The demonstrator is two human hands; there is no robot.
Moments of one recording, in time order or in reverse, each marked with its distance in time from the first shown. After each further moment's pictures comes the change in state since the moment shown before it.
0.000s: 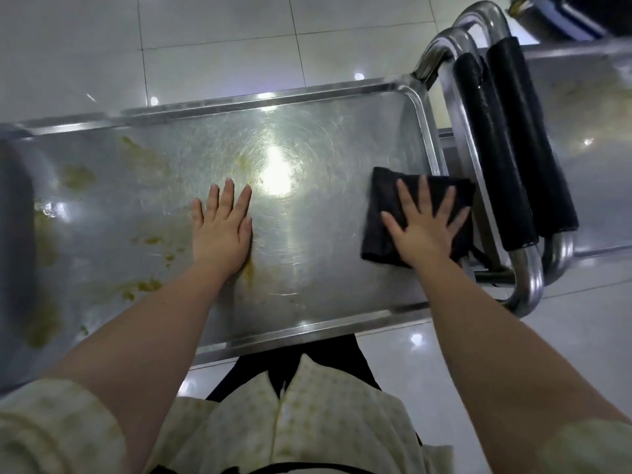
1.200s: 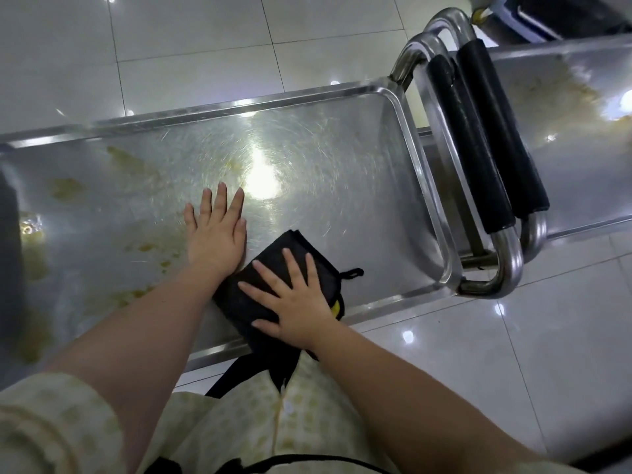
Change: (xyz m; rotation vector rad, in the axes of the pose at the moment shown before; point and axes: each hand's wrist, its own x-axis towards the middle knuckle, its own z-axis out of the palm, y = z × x) left_hand -0.002 0.001 -0.006 -0.012 -0.015 0.025; right_hand -0.149 -0.149 0.039 -0.095 -0.096 -0.821
